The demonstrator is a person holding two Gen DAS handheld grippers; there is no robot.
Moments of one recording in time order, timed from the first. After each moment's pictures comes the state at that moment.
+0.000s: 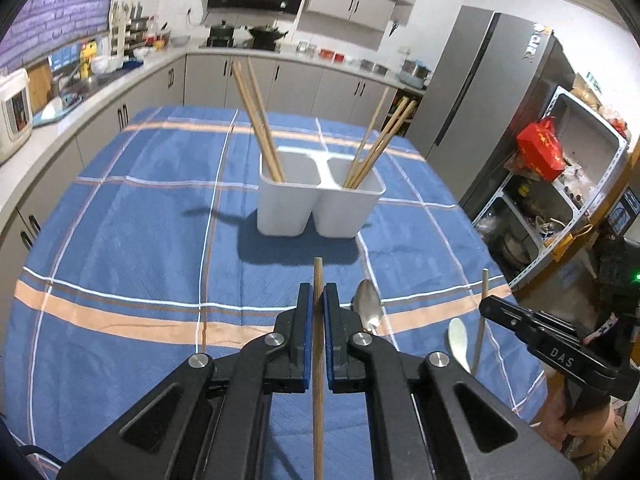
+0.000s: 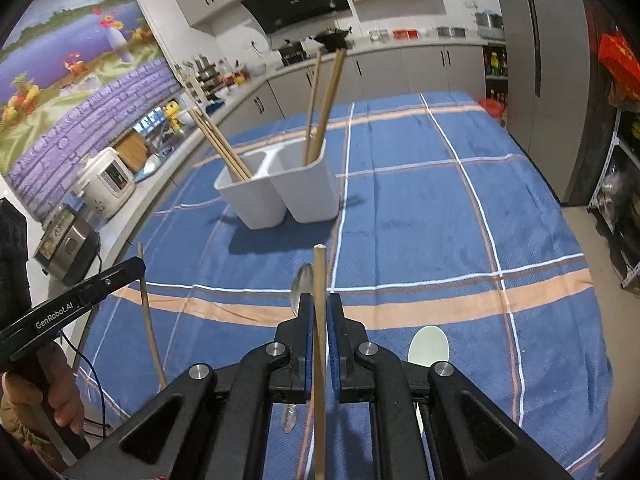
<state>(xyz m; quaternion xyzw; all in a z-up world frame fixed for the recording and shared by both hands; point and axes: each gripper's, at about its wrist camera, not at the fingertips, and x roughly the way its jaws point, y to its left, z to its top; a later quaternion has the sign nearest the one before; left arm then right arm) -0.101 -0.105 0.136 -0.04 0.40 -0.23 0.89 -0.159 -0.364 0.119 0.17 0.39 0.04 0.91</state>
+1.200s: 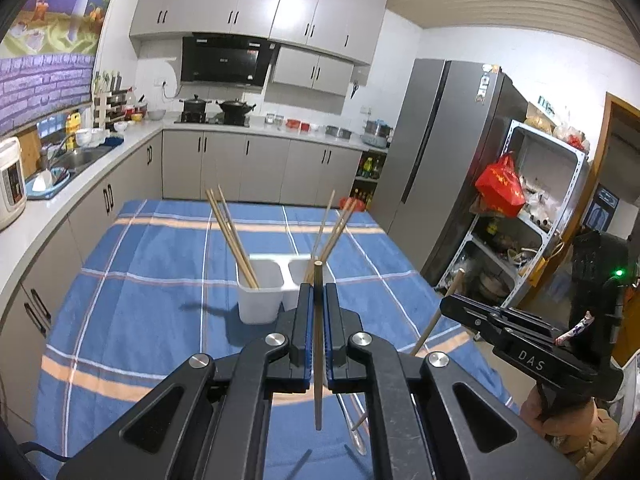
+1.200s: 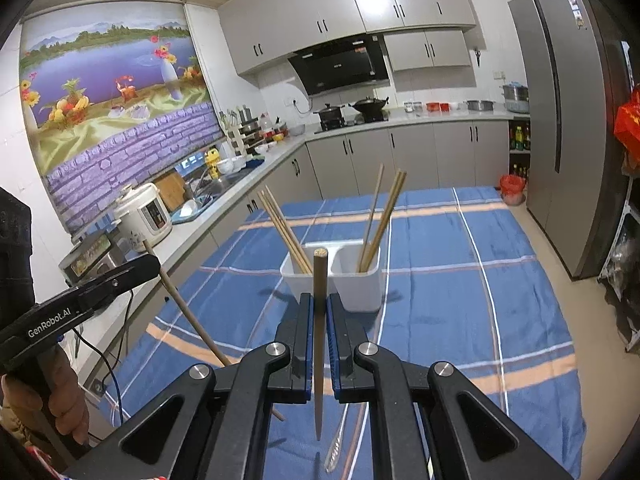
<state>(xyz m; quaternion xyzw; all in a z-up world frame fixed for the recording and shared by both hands) -0.136 -0.095 0.237 -0.04 0.27 -0.28 0.92 -0.168 -0.342 0.211 0.13 0.27 0.07 0.95</state>
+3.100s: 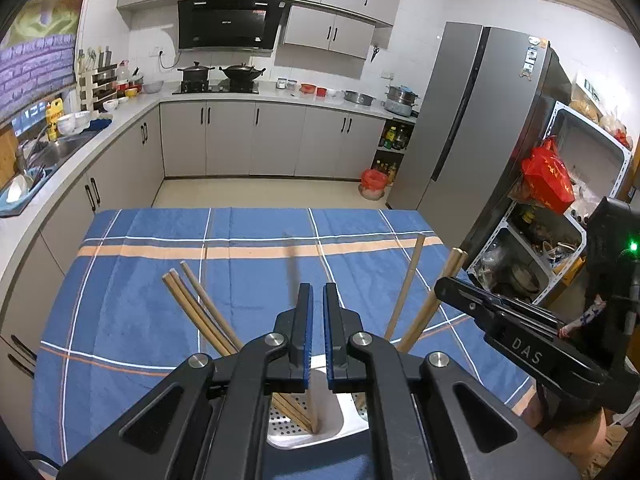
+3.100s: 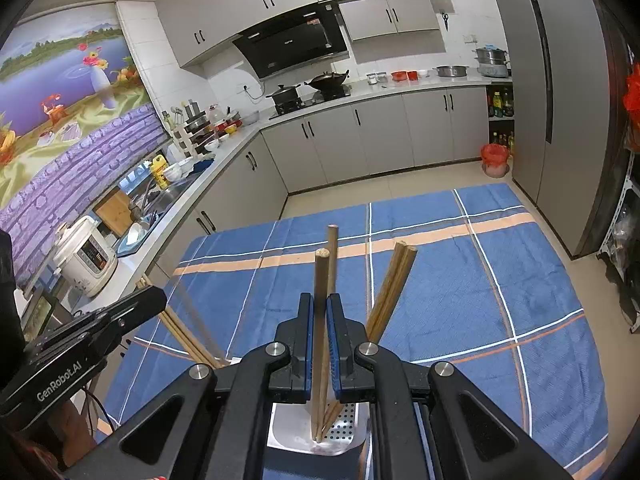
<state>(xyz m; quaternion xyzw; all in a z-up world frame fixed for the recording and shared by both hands) 0.114 -0.174 0.195 -0.01 0.35 -0.26 0.90 0.074 -0.394 0.172 0.18 0.33 0.01 0.93</state>
